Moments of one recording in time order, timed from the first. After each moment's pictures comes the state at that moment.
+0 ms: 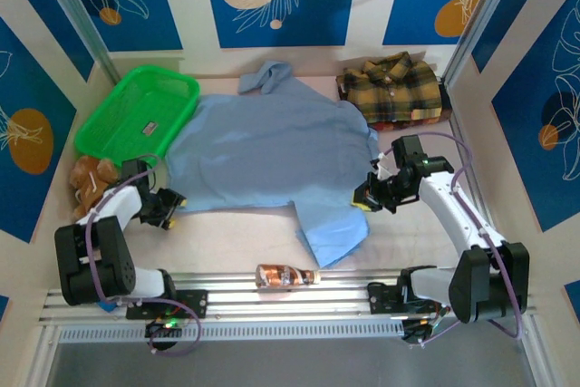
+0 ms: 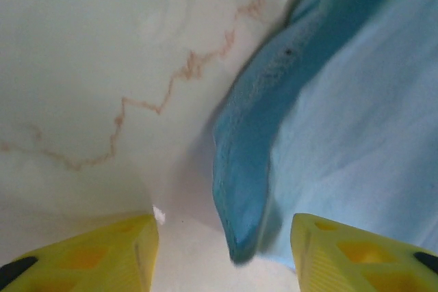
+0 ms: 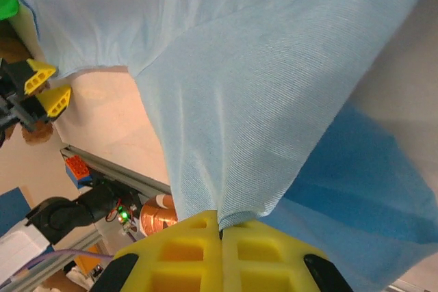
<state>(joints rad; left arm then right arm) 0.24 1.38 0.65 -0.60 0.31 -0.82 0.13 1.21 0.88 -1.00 -0.68 0.44</state>
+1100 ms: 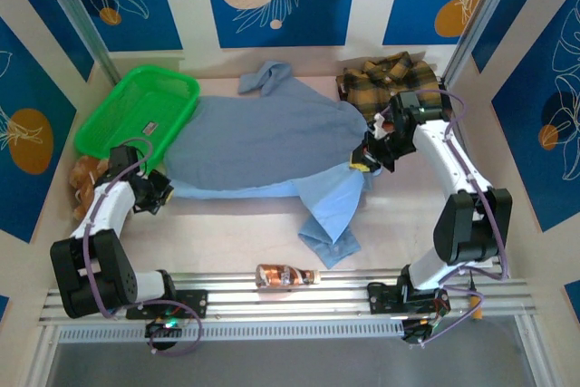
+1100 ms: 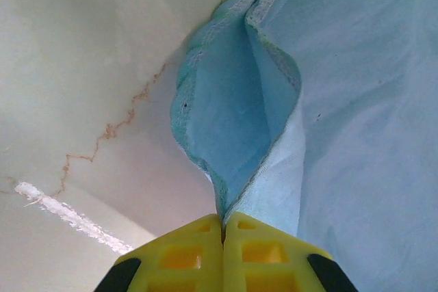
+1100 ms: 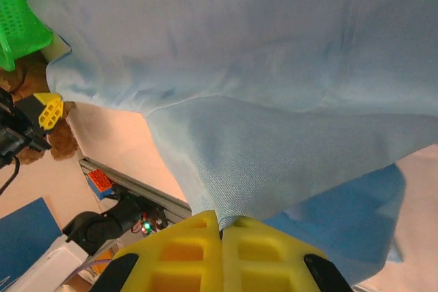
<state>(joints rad) 0.25 1.30 0.77 -0.64 0.30 -0.78 0.08 1.58 1.38 -1.20 -0.67 0.35</state>
